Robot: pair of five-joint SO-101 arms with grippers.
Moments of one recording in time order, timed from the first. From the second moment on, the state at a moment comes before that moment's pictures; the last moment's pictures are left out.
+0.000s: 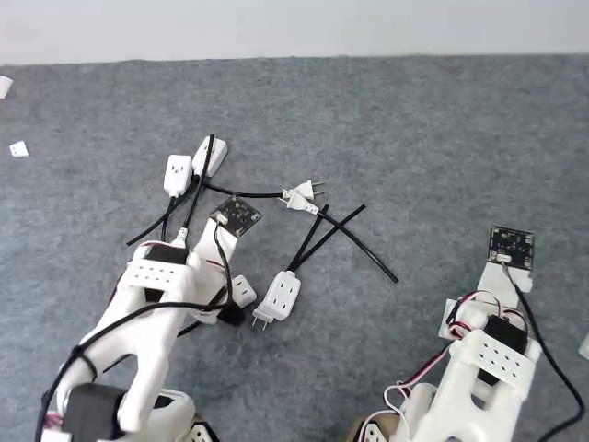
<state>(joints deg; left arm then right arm) 5.3 -14.7 54.7 56.9 -24.1 29.5 -48.6 74.1 49.4 15.2</state>
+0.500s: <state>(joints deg) 10.3 -11.0 52.4 55.3 -22.6 29.3 -48.6 74.1 49.4 15.2</state>
